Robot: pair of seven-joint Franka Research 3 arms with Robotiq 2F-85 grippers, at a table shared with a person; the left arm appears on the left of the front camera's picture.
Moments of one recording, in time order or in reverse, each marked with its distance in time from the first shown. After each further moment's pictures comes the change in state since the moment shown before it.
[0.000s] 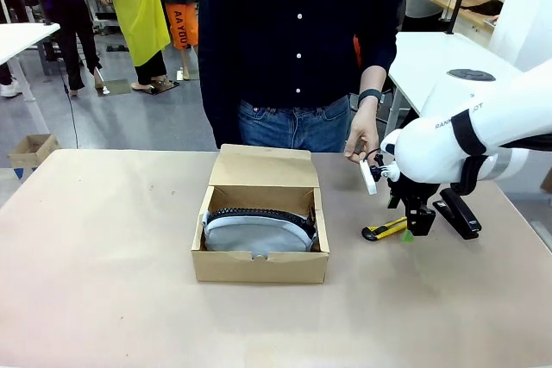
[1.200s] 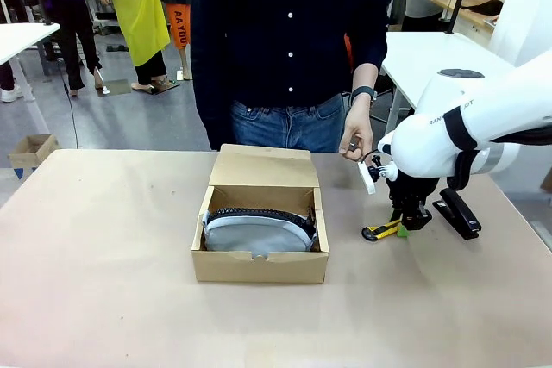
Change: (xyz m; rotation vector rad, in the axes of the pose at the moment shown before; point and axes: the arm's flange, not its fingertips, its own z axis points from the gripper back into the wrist) left arm 0.000 0.000 0.000 0.000 0.000 0.000; right arm 0.001 -0.009 -0.004 0.051 0.017 0.016
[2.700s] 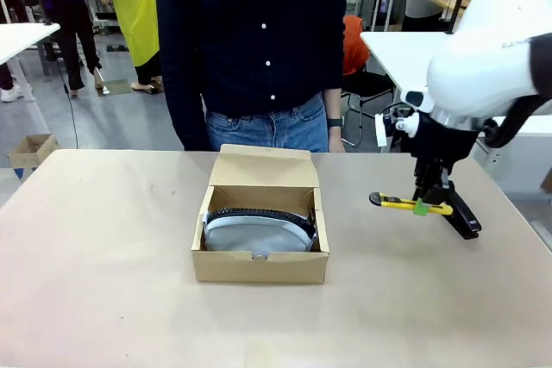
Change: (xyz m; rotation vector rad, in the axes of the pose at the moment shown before) left arm 0.000 0.000 0.000 0.000 0.000 0.000; right arm 0.020 0.072 0.134 0.045 -0.052 -0.311
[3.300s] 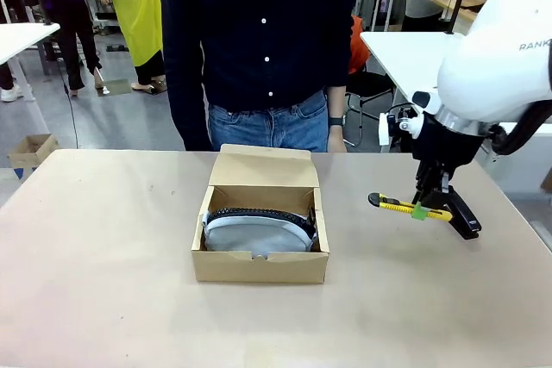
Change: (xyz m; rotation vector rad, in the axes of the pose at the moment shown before) left arm 0.000 0.000 0.000 0.000 0.000 0.000; right arm -0.004 0.003 -0.008 0.004 -0.013 -0.025
